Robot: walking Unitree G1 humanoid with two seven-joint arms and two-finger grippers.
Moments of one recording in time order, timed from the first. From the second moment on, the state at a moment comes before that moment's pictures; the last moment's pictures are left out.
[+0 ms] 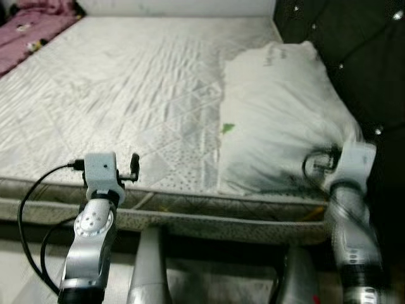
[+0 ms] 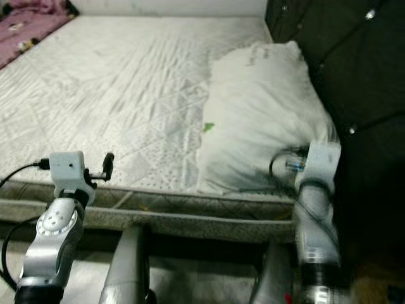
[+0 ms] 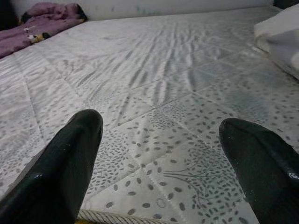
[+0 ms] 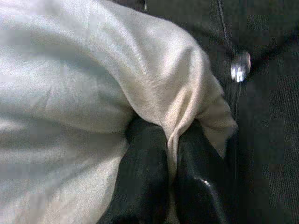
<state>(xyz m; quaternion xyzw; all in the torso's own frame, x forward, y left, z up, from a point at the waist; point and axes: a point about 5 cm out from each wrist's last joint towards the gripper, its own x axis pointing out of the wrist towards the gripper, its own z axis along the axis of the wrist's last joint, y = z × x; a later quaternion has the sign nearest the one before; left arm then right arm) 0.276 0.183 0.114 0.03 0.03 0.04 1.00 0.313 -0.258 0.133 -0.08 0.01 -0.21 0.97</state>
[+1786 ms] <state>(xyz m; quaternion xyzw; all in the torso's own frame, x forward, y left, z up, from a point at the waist) 0.261 0.165 0.110 0.00 0.02 0.04 1.00 0.248 -0.218 0.108 -0.14 -0.01 -0.12 0.98</state>
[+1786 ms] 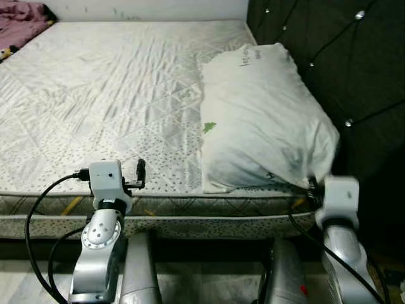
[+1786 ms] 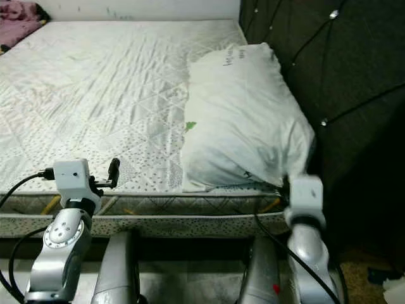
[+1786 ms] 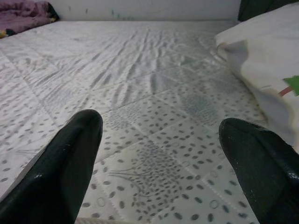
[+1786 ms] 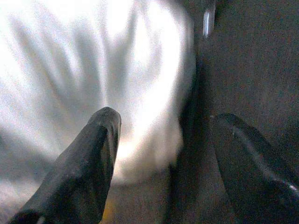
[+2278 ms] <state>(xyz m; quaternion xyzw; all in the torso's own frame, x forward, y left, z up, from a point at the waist) 0.261 0.154 0.117 -0.03 0.00 0.03 1.00 0.270 -0.139 0.125 0.05 -0.03 0.01 1.00</state>
